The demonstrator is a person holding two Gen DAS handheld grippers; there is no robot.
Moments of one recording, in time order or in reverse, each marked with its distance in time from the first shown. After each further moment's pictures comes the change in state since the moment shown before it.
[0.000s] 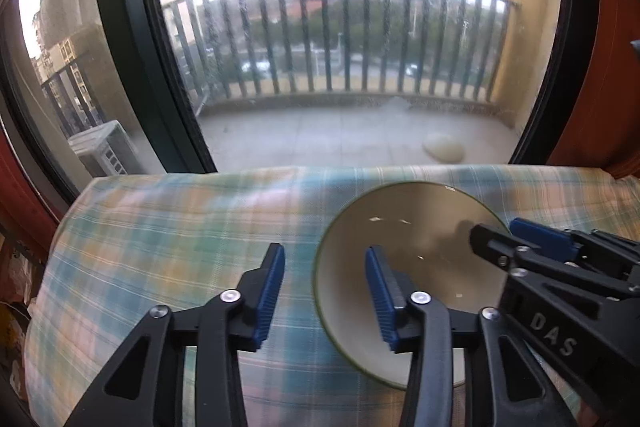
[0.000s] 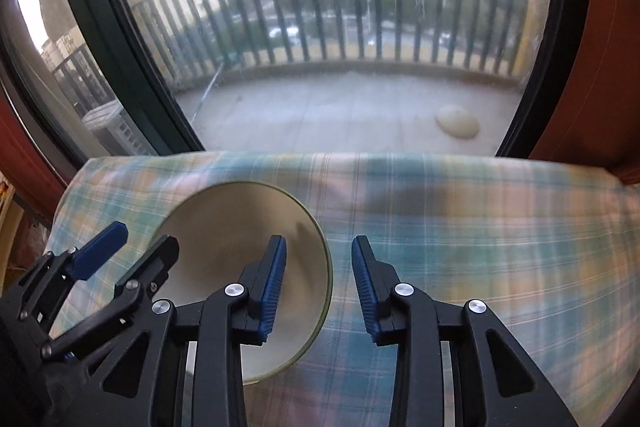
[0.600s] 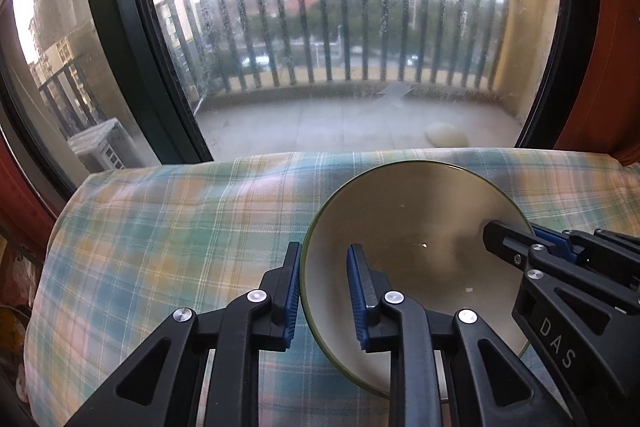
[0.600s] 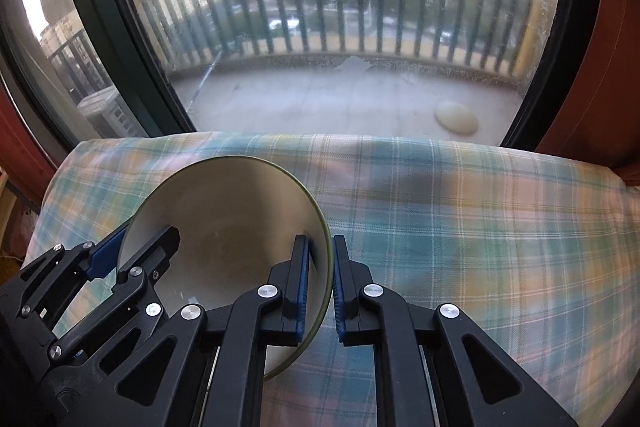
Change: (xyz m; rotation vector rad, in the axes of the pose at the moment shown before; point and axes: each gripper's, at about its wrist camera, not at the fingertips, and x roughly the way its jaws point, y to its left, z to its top) left arm 0.009 -0.009 -0.003 0.008 0.035 0.024; right arm 0.007 0.005 -0.009 -0.022 0.014 -0.029
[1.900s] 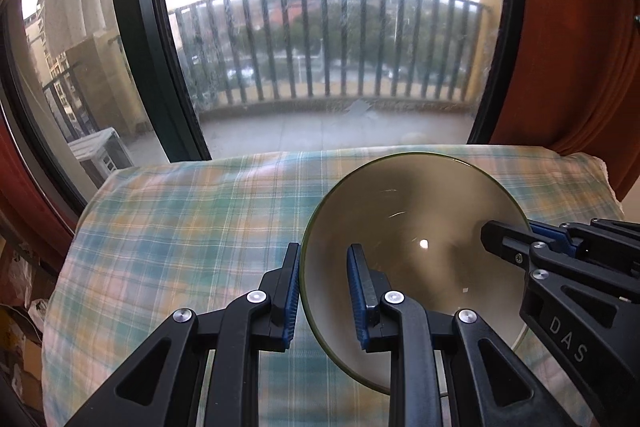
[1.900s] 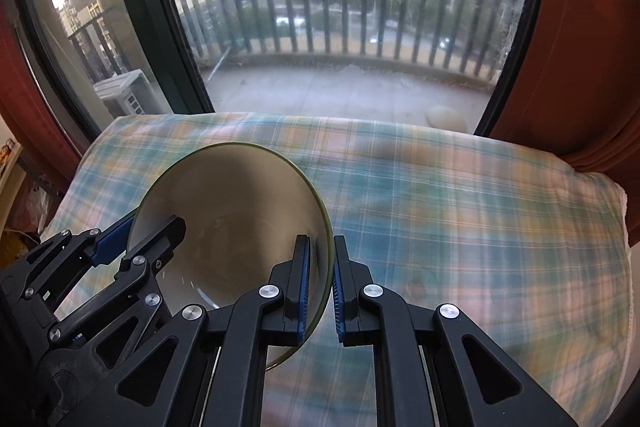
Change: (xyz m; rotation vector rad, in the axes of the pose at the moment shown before) left arm -0.117 -0.002 -0.043 0.023 -0.068 -0.070; right arm -0.123 0.015 -0.054 -0.065 -0.012 -0.025
